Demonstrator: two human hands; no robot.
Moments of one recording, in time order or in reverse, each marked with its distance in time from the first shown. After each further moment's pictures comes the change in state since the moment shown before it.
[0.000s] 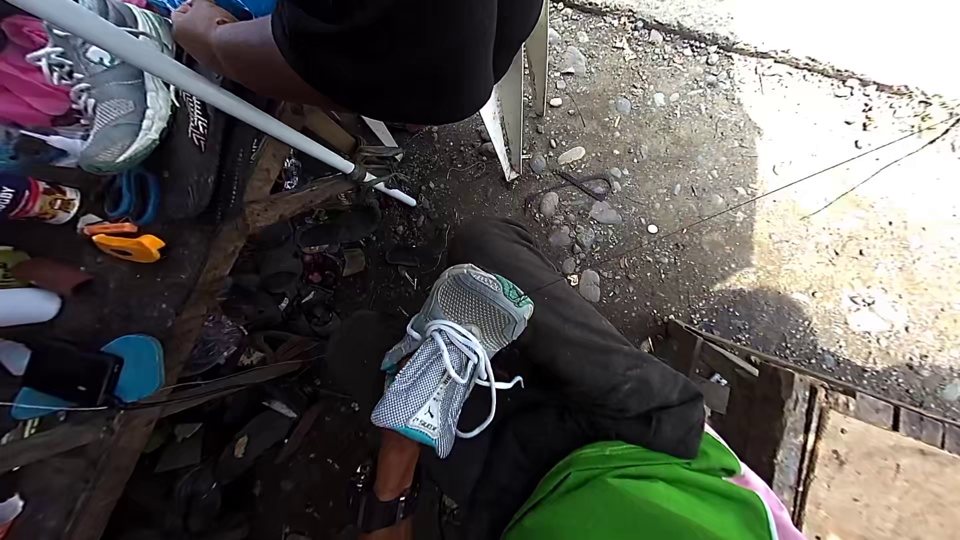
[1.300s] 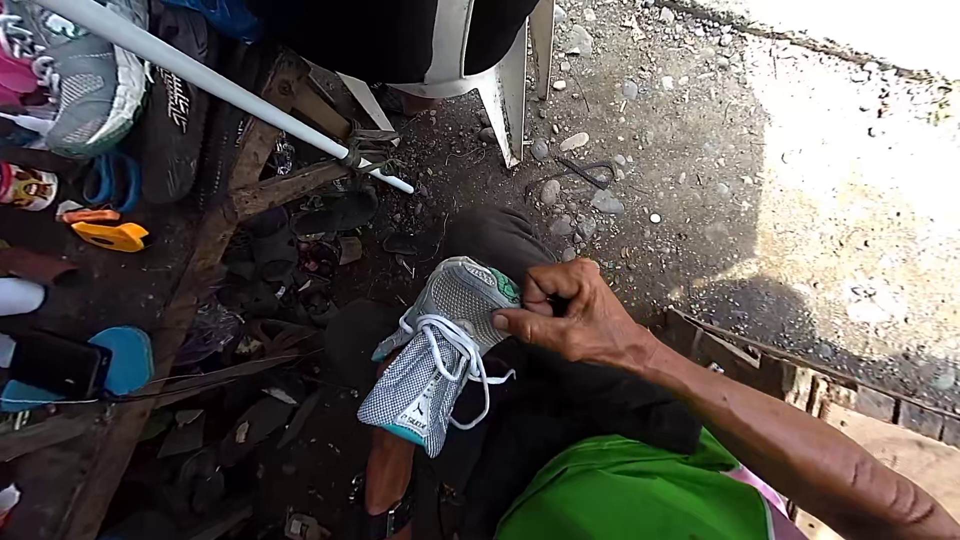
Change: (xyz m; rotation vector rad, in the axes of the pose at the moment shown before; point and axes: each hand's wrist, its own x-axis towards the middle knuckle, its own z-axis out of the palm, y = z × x) left_hand 0.035 0.006 0.020 -0.403 0.033 -0.014; right_hand 0.024 -0.057 -0.043 0.558 -0.478 -0.114
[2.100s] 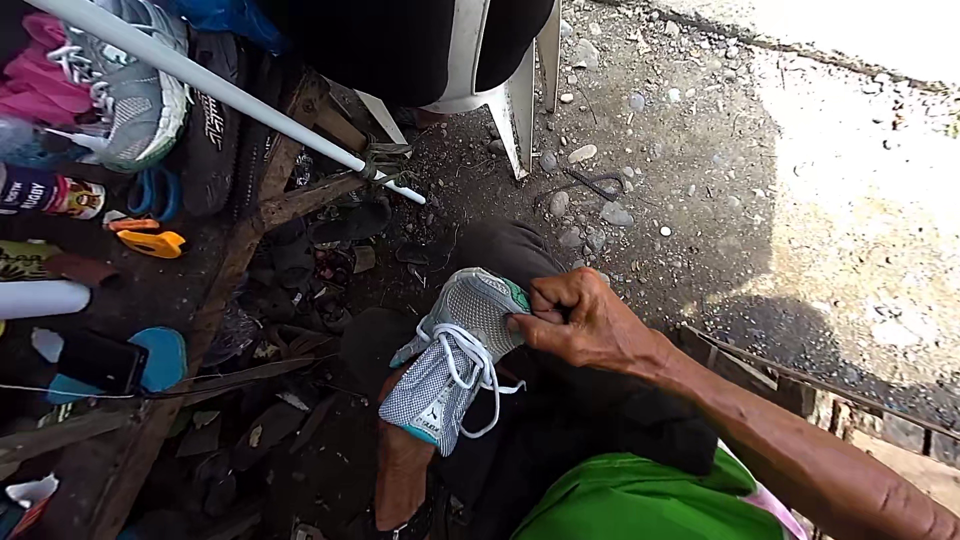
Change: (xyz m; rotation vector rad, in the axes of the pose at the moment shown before) left_hand -0.011 -0.014 -0.011 -0.464 -0.199 0.186; right_hand 0.005 0.001 -0.008 -0.171 -0.092 0.042
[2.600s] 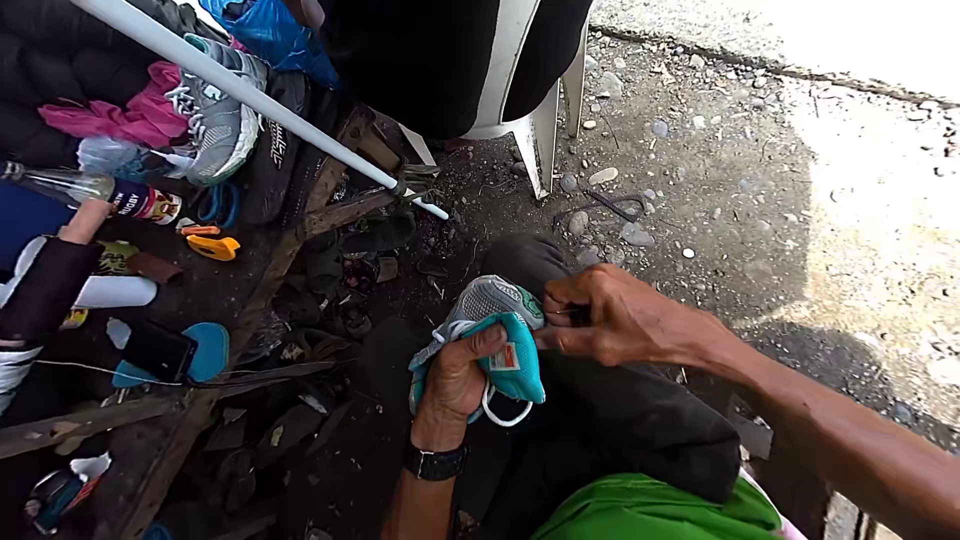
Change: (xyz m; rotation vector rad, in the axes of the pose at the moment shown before) left_hand 0.059 0.005 0.072 -0.187 -0.255 -0.345; right_hand 0.022 -0.017 -0.044 -0.191 -0.328 0.003
